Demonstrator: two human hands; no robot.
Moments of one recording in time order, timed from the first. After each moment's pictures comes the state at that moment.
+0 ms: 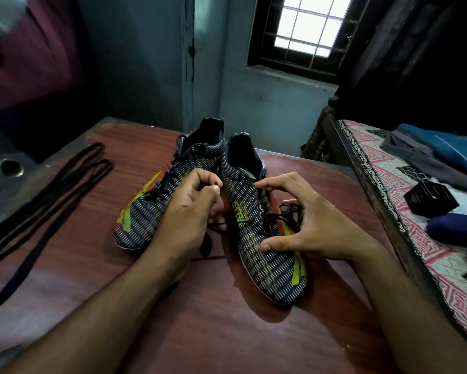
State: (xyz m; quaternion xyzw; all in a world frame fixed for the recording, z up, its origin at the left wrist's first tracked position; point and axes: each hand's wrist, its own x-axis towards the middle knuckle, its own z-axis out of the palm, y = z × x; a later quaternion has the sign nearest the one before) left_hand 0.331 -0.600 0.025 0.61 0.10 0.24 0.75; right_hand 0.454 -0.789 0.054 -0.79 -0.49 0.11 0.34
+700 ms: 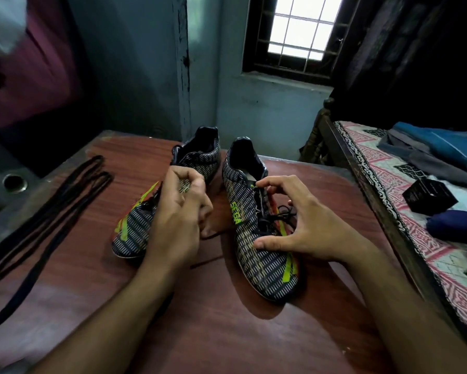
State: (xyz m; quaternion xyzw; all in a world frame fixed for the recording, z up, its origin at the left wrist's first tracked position) left_hand 0.323 -0.598 0.032 0.65 0.10 0.34 0.67; right_hand 0.458 -0.786 0.047 -0.81 -0.48 0.06 0.33
